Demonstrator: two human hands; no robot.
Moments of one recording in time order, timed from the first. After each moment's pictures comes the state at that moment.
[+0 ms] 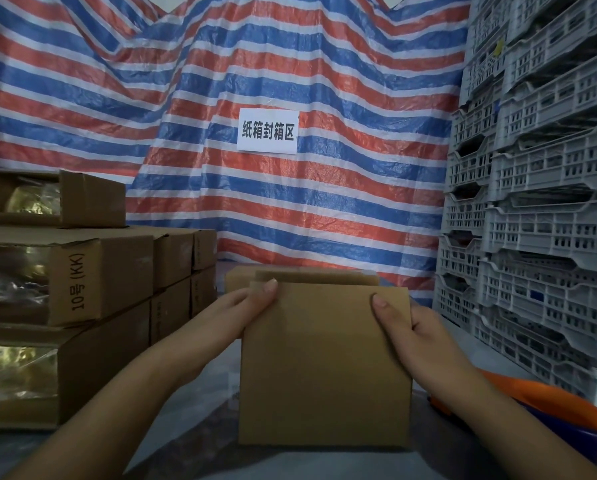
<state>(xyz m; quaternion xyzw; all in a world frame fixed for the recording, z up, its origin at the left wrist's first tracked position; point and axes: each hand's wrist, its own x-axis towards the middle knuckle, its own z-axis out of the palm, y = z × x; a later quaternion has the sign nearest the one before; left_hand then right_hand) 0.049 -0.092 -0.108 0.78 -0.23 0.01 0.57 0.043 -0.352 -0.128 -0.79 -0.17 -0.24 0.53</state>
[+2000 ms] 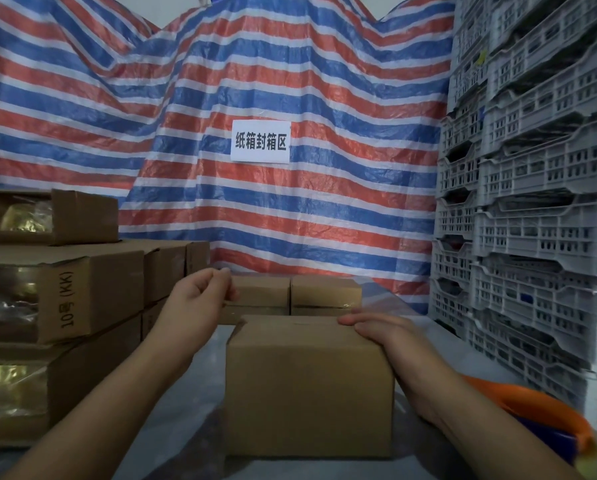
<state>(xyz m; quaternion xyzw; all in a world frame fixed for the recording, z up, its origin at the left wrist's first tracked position) 0.062 -0.099 -0.095 0.73 -0.13 0.28 0.61 0.043 -0.351 -0.121 -0.74 -0.10 -0.14 0.66</state>
